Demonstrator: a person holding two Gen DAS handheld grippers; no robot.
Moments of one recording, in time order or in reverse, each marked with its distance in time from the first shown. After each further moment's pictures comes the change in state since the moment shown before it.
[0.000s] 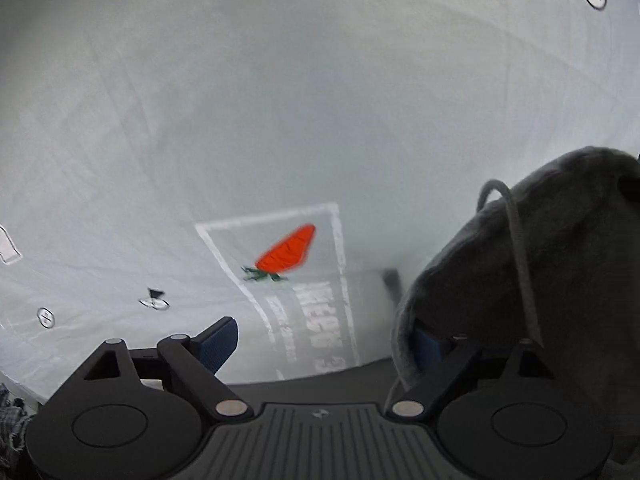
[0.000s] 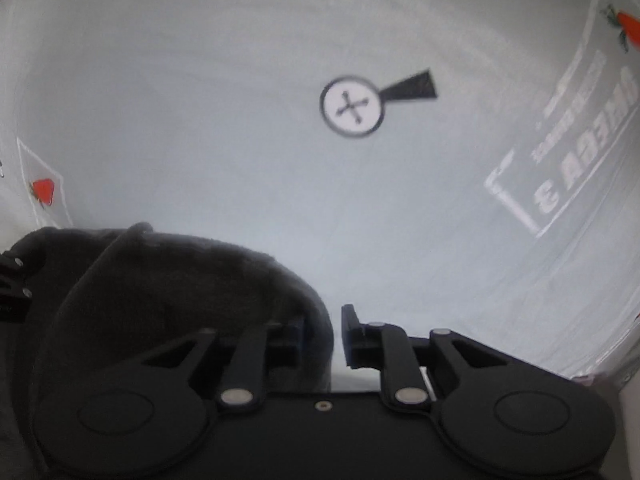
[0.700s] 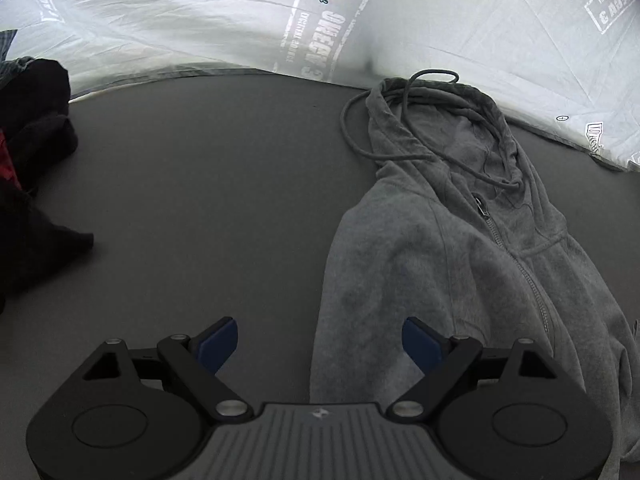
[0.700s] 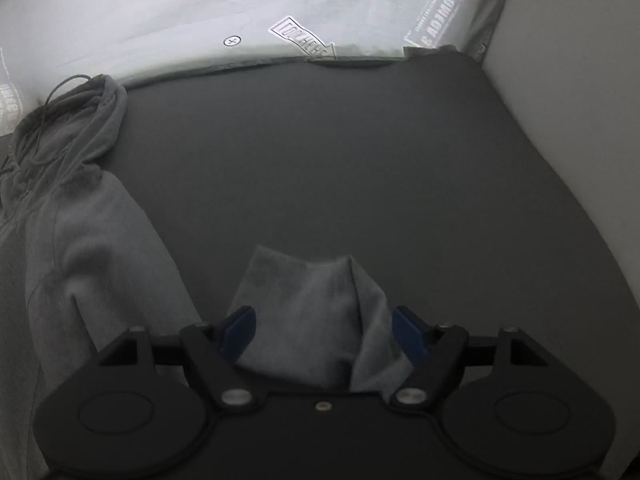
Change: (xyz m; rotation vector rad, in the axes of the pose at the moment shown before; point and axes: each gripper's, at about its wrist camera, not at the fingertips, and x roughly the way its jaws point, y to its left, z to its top) left arm -0.156 0.018 -0.208 -0.407 0.312 -0.231; right arm -0.229 -0.183 -0.282 0.351 0.459 -0.148
